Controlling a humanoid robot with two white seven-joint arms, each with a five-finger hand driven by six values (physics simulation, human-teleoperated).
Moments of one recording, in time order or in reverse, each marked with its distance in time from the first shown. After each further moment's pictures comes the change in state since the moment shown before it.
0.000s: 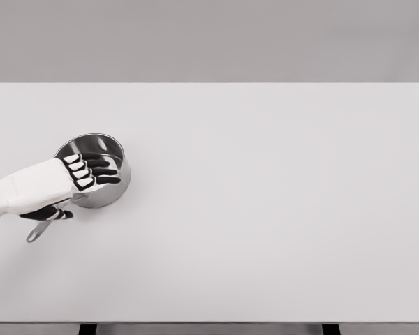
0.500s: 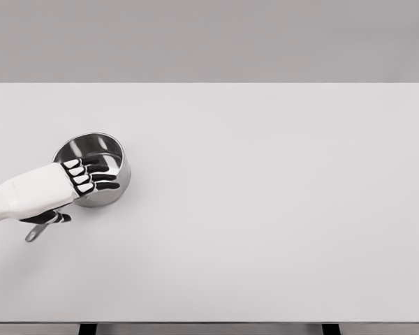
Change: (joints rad) left arm 0.031 -0.007 0.022 0.000 -0.051 0.000 0.000; right arm 0.000 0.000 0.000 0.000 0.000 0.000 0.000
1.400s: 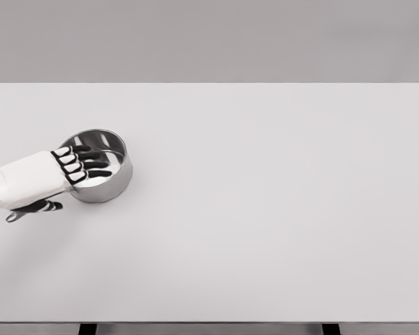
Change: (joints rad) left arm 0.006 0.006 0.066 0.000 -0.023 0.000 0.000; right arm 0.000 0.000 0.000 0.000 0.000 0.000 0.000
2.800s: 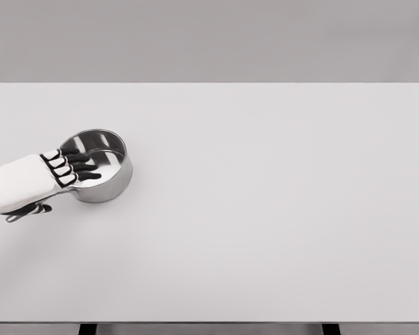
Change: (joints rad) left arm 0.101 0.002 0.104 0.001 -0.045 0.000 -0.002; right arm 0.000 0.000 0.000 0.000 0.000 0.000 0.000
